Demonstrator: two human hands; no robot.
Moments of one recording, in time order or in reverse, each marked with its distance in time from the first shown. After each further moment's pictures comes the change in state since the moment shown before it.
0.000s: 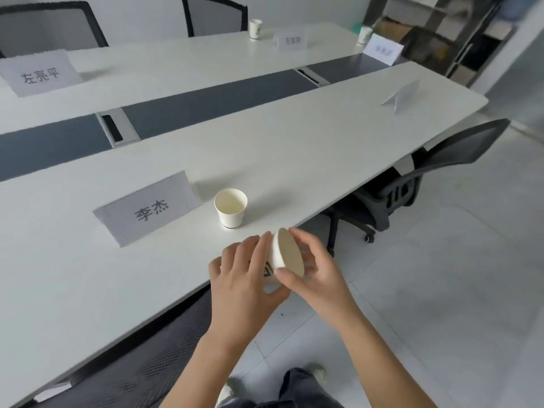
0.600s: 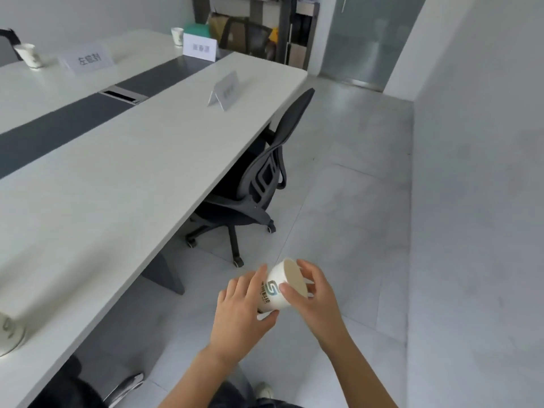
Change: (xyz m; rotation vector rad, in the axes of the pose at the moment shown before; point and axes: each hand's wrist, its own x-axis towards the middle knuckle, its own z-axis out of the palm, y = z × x) left_hand 0.021 0.216 0.199 -0.196 -0.557 0.423; right_hand -0.073 0.104 -0.255 0.114 0.679 0.234
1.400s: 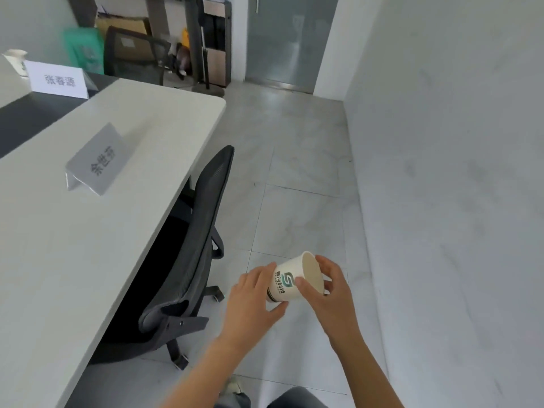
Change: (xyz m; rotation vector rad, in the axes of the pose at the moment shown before) left_hand 0.419 0.050 0.109 -0.274 -0.139 0.203; right_hand 0.350 -0.046 -0.160 0.036 0.423 0.025
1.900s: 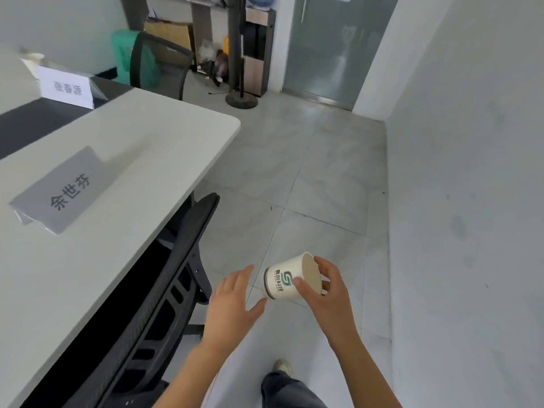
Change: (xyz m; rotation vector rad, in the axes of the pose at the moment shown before) left_hand 0.199 -0.021 0.041 0.051 0.123 -0.284; right_hand 0.247 0.002 -0.017 -0.086 -0.176 -0.006
